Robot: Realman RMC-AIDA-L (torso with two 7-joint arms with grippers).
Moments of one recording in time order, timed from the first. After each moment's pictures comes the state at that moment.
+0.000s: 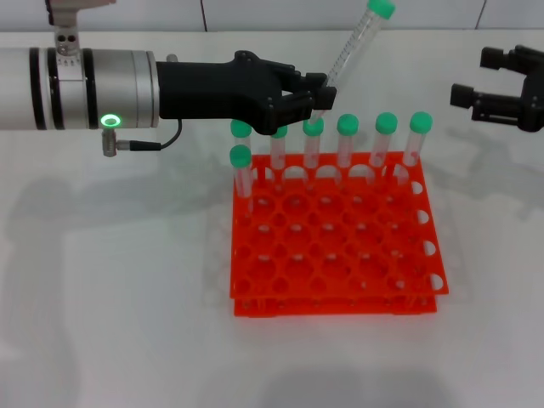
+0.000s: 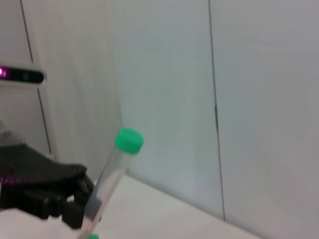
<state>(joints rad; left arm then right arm) -0.74 -2.07 0.97 0.64 1.77 1.44 -1.53 0.42 2.01 -0.88 -0.88 -1.64 -1.40 1.45</state>
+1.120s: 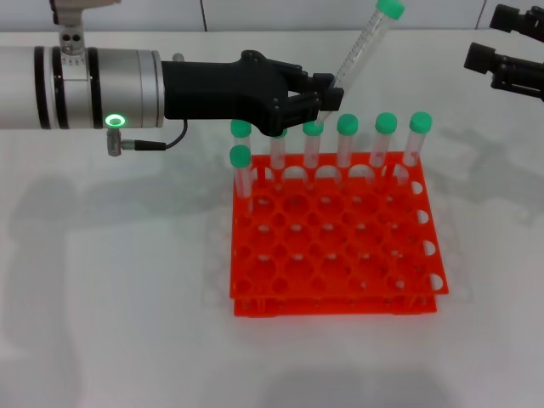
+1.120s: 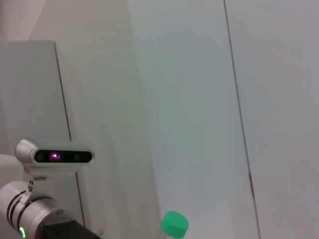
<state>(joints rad) -0.75 -2.07 0.97 0.64 1.77 1.46 -1.52 0.41 2.01 -0.83 -0.90 -1.50 -1.55 1.46</state>
